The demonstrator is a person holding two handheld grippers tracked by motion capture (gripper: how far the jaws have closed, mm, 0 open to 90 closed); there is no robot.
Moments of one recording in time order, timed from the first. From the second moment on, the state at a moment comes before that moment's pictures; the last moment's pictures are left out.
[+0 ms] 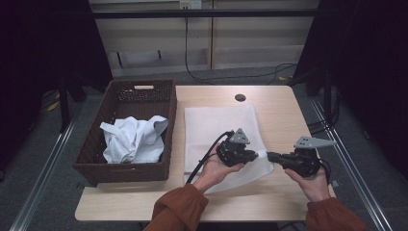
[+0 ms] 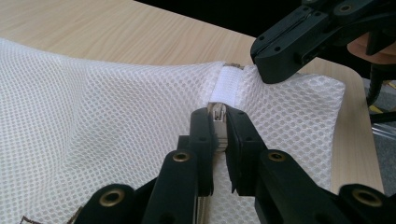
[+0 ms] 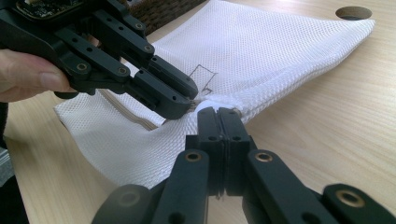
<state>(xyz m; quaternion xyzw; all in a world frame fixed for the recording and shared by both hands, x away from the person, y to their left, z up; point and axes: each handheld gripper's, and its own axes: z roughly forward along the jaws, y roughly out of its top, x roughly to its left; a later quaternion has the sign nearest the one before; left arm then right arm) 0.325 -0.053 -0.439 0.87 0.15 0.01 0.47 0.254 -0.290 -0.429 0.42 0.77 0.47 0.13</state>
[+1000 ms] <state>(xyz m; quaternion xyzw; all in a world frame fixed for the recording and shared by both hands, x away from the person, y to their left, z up) 0.320 -0.054 -0.436 0.88 0.14 0.03 0.46 0.257 -0.294 -0.433 0.43 0.76 0.47 0.12</state>
